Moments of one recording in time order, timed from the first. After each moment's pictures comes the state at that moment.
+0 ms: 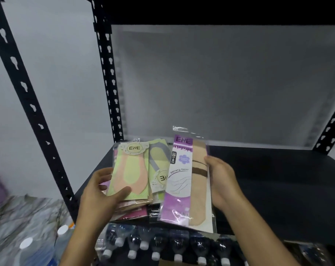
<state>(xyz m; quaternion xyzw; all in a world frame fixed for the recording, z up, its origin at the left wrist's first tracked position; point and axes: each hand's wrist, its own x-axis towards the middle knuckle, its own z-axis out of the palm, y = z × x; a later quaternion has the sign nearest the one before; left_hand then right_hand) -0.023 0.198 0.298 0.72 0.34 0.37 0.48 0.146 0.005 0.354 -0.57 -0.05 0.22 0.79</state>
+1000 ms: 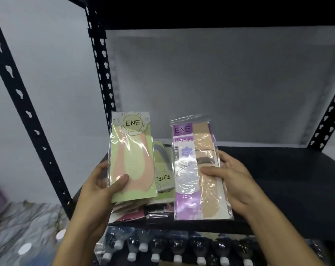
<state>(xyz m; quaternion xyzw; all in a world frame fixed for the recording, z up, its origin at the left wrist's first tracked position) -0.025 0.170 0.341 0.56 0.21 0.33 0.73 0.146 -0.042 0.370 -0.56 -0.21 0.26 0.76</state>
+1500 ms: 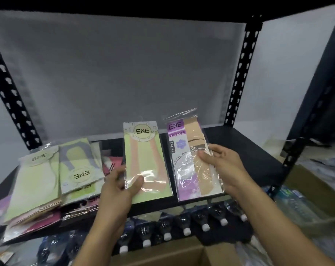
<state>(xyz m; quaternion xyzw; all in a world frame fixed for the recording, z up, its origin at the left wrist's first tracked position) 0.073 0.001 0.315 0.63 0.16 0.21 0.73 0.195 -0.214 0.351 -0.64 -0.09 0.09 0.76</state>
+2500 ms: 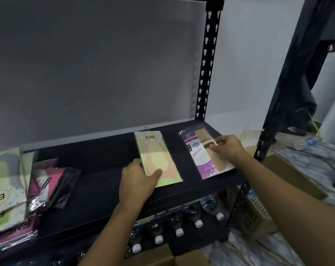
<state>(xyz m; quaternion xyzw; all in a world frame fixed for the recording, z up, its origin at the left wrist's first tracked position) 0.233 -0.100 0.277 0.89 0.19 0.19 0.37 0.382 -0.341 0.298 -0.87 0.02 -0.02 0.49</state>
